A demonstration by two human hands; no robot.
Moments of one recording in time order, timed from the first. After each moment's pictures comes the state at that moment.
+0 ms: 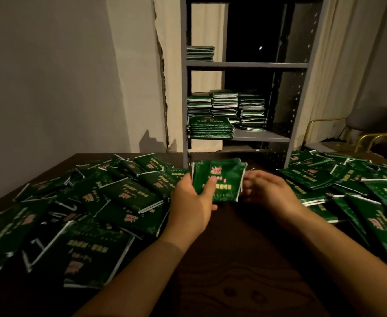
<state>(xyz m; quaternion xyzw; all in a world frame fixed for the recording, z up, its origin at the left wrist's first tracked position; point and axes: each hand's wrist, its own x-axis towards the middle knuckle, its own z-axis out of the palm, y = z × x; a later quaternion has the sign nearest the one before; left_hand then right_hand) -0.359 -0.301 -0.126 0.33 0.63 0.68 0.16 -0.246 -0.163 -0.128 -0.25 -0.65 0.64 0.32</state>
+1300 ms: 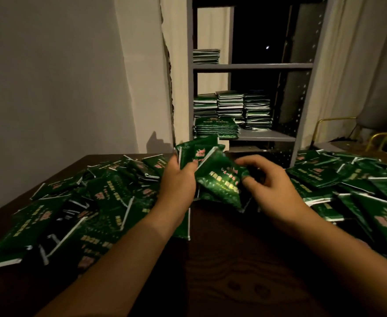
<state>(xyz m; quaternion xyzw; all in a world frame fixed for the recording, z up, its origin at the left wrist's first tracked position) -0.384 -0.318 -0.094 0.27 0.63 0.71 0.16 -0.244 -0.194 -0.110 -0.19 -0.83 0.36 0.39</state>
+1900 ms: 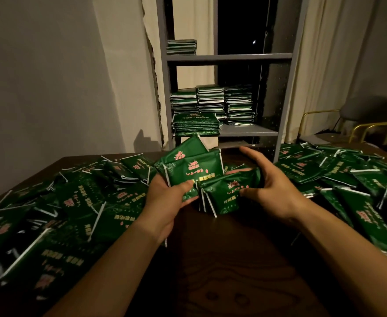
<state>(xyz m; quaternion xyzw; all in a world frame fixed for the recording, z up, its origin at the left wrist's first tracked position) -0.385 -0.294 -0.127 0.23 0.58 0.74 0.27 -0.217 -0.157 -0.115 -0.20 -0.75 0.54 0.31</state>
